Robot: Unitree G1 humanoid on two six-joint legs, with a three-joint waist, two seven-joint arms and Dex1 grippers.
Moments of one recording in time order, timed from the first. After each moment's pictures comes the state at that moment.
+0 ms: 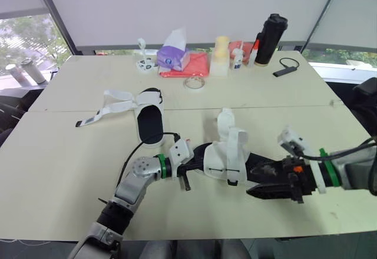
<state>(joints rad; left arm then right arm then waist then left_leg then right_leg) -0.36 0.26 -0.33 0.16 -0.16 0.06 -0.91 -0.20 -1.01 -0.23 -0.56 0.96 1.39 0.95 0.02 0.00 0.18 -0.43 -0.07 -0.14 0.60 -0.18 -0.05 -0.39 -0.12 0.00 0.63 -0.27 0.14</state>
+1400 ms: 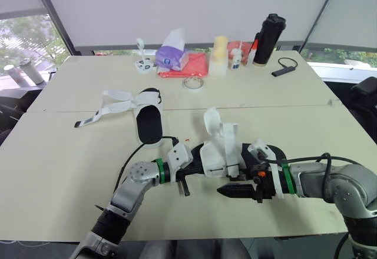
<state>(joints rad) -0.29 0.27 -0.33 0.04 -0.16 0.14 -0.89 -0.25 -0.76 -0.06 -0.44 0.96 1.32 0.70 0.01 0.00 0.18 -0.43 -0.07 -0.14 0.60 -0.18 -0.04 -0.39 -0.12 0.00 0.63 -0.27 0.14</state>
